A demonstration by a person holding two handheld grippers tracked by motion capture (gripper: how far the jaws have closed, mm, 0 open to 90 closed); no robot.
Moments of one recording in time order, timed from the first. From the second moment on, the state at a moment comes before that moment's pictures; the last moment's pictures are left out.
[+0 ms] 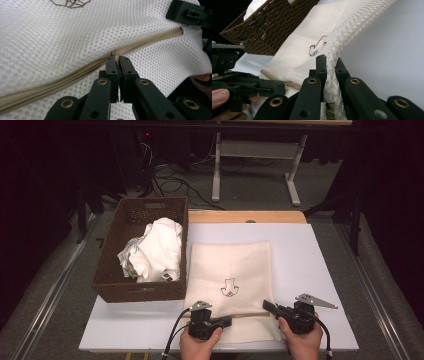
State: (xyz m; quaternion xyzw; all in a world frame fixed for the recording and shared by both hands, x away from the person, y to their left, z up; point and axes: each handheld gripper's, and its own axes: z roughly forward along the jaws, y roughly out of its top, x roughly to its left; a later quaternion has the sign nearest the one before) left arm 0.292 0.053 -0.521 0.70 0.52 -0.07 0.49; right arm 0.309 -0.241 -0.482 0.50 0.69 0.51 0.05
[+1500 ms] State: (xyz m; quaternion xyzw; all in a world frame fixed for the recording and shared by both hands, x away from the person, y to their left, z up) left arm 0.274 0.144 -0.510 0.68 0.58 0.01 0.45; right arm 0.326 -0.254 -0.483 0.51 0.71 0.48 0.09
